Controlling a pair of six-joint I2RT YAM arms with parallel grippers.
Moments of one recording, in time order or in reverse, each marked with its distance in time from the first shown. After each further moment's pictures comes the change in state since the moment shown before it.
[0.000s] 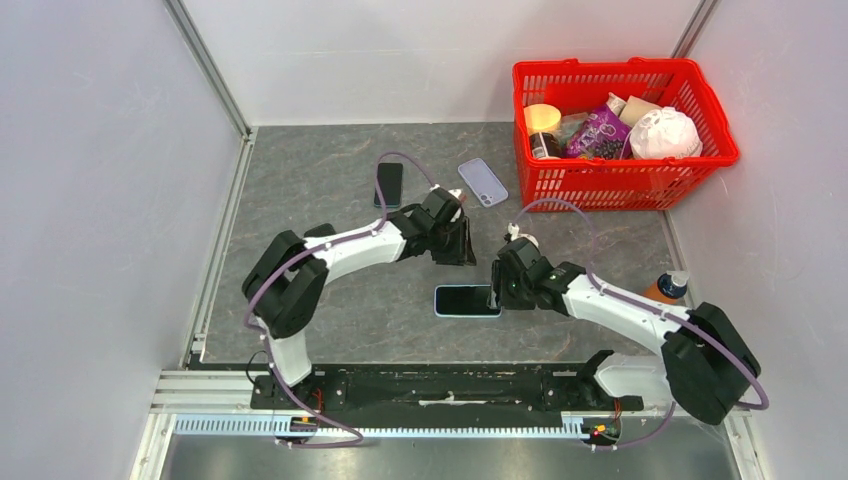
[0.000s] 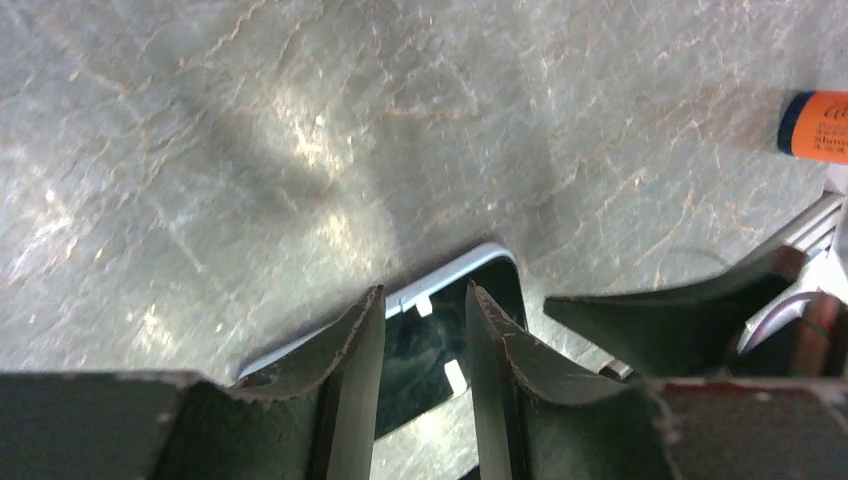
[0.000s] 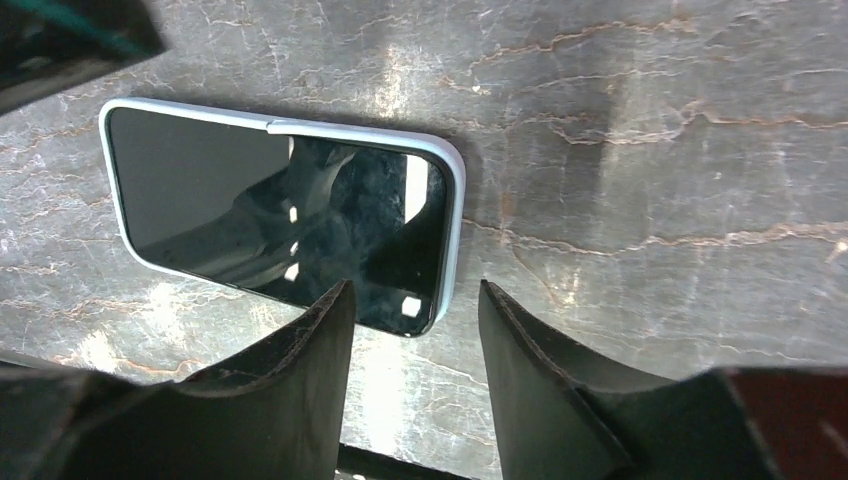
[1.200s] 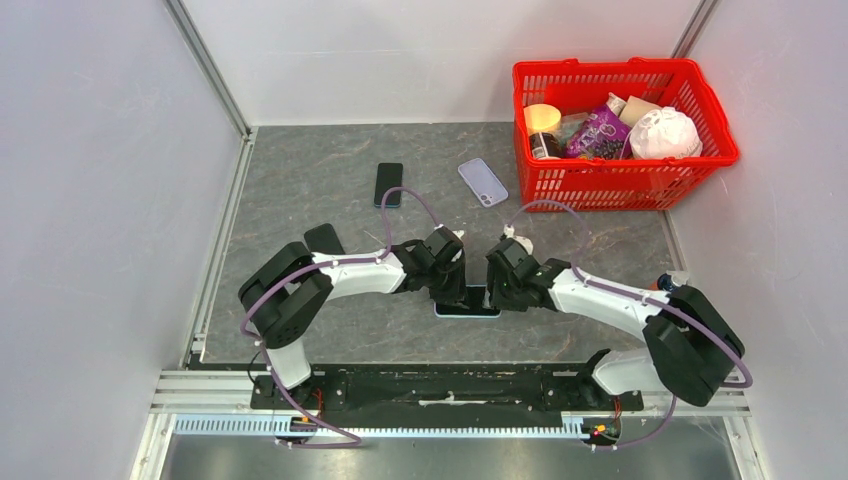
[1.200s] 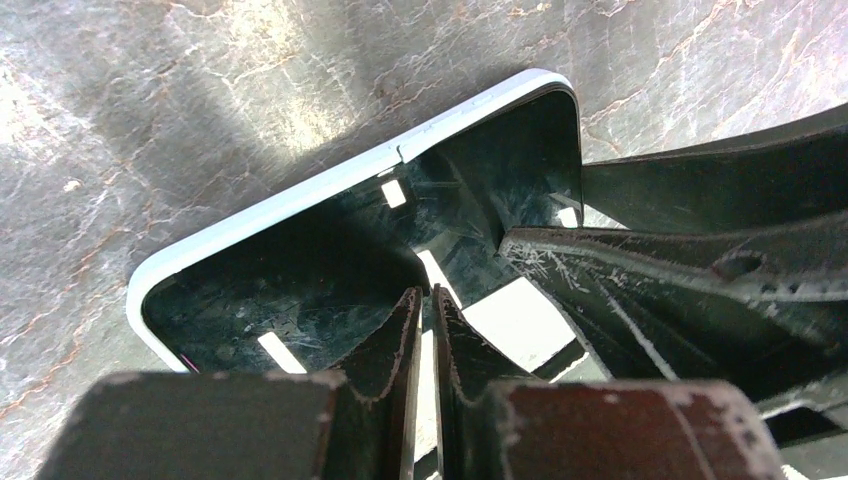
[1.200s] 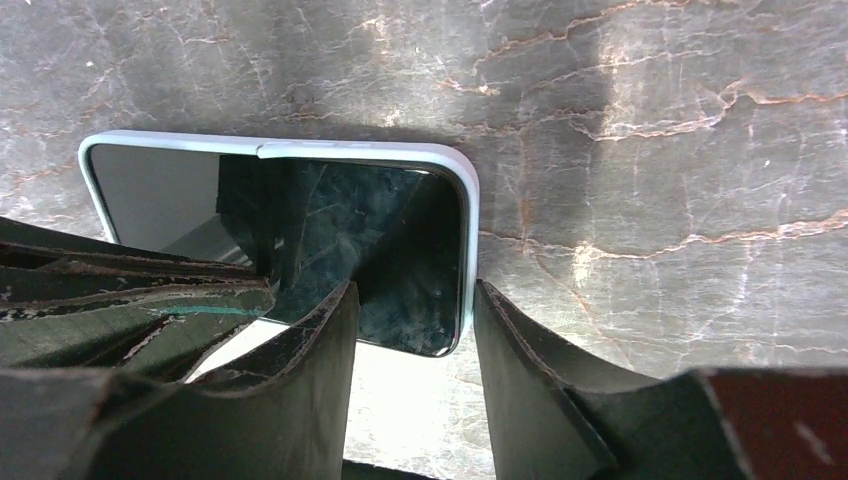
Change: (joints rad) left arm -0.113 -0.080 -0.262 0.108 0.046 -0.062; right arm 0.071 0.140 0.054 -0.002 0.063 0.108
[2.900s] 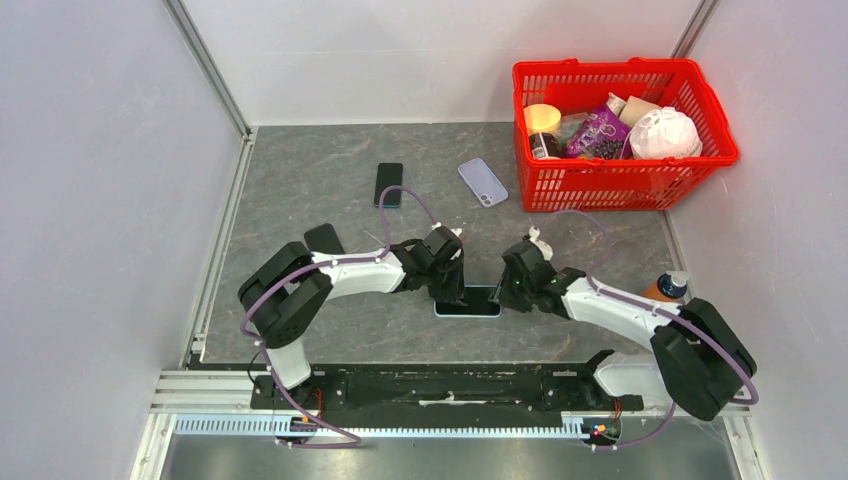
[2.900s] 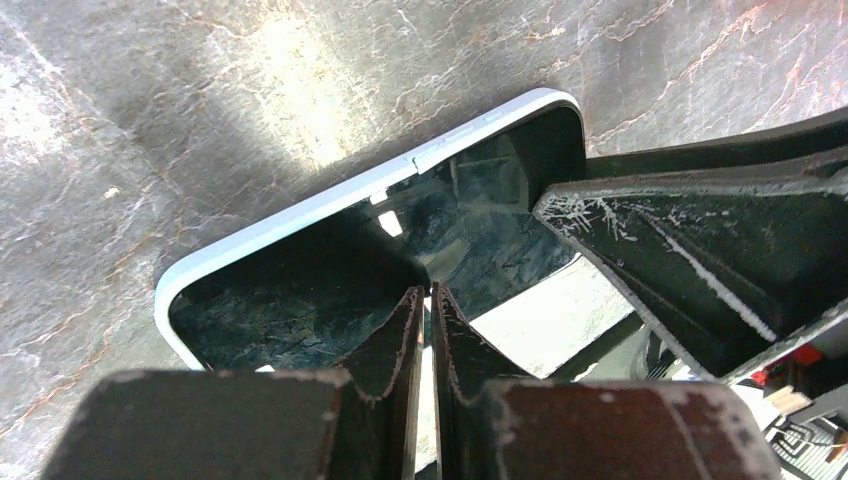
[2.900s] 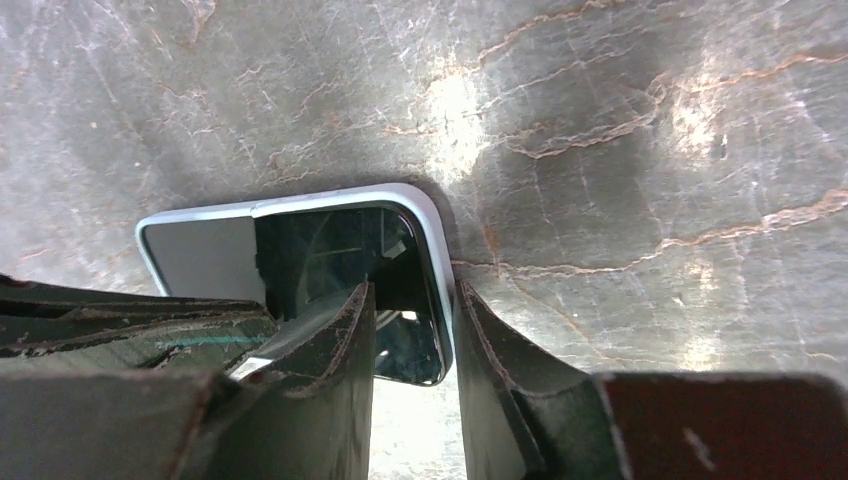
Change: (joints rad) left arm 0.010 0.000 0.000 0.002 -0.030 -0.011; right arm -0.076 -0.051 -0.113 0.109 -0.016 0.179
